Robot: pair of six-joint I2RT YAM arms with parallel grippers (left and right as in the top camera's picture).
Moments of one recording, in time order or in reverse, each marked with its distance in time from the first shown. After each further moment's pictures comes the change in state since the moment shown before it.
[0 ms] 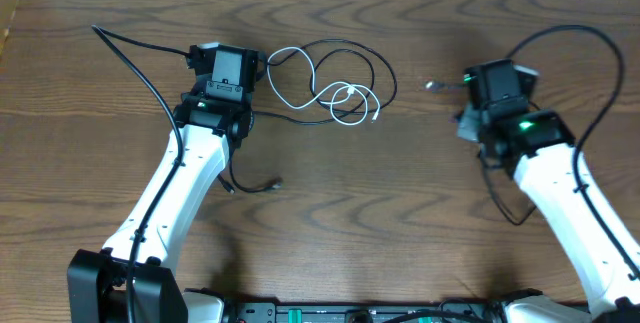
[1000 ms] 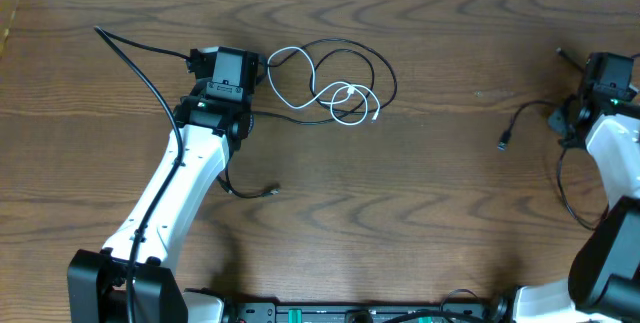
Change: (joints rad) left arm 0.000 0.000 0.000 -0.045 0.000 0.000; right arm -0.544 0.281 0.000 0.295 -0.108 -0.234
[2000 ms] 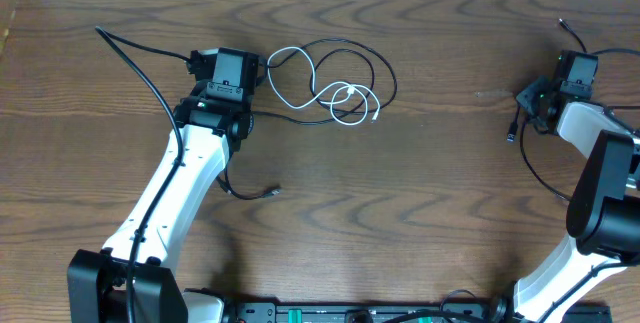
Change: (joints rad) left arm 0.000 0.000 0.000 -0.020 0.000 0.000; right arm 0.048 0.285 0.003 0.414 -0.277 0.211
